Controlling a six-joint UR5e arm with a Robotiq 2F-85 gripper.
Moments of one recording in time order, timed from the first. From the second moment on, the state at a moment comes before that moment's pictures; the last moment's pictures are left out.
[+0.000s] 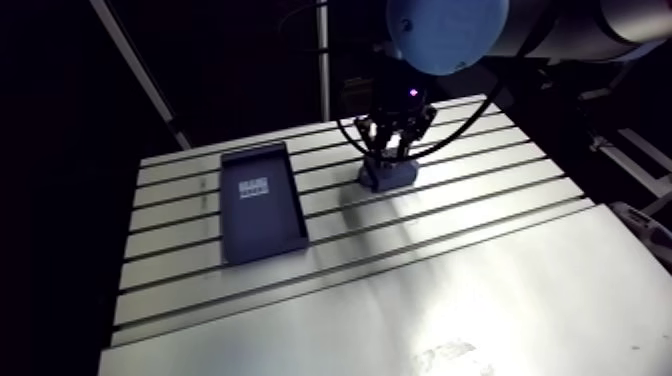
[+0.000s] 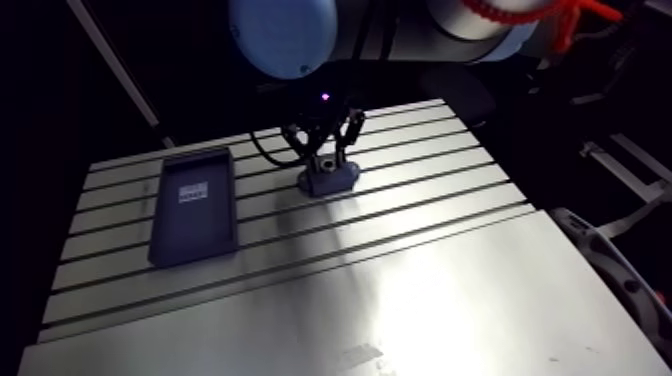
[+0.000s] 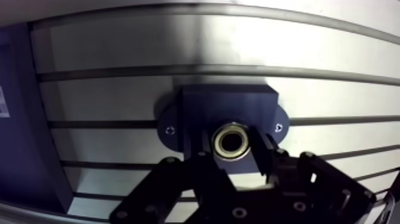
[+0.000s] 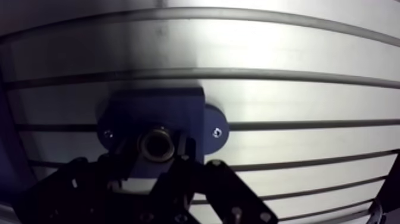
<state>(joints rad) -0.31 -1.11 1.80 -2.19 -1.63 -1.89</state>
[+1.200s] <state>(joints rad) -0.32 -1.17 1.76 -2.07 -1.62 -1.87</state>
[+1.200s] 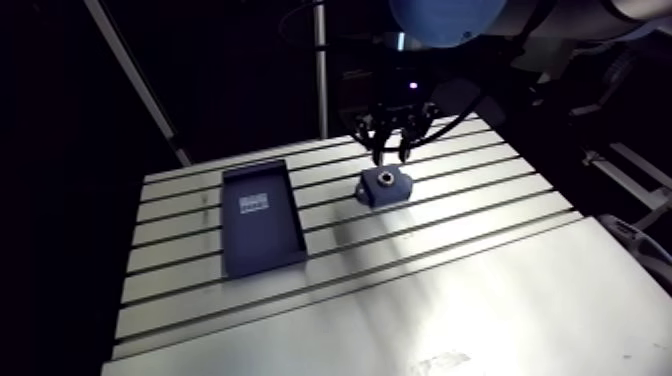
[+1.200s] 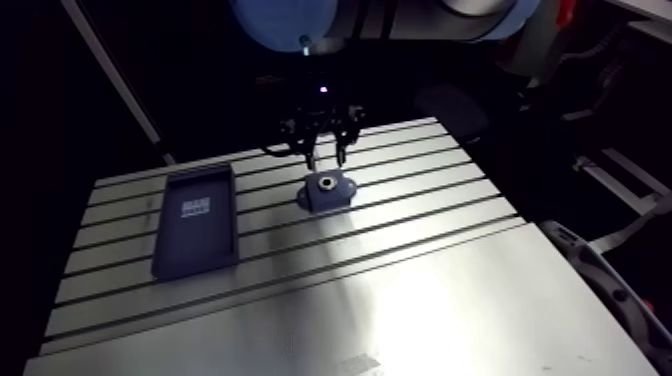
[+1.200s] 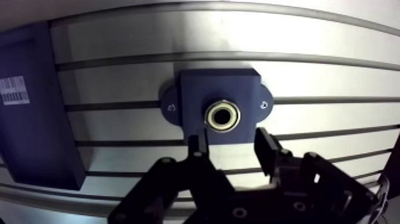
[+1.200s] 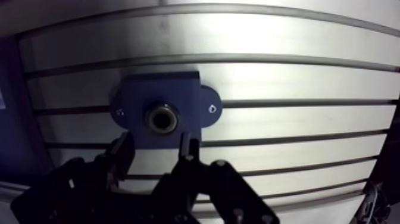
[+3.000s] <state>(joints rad) -0.31 -1.11 1.77 -2.11 -1.62 -1.87</state>
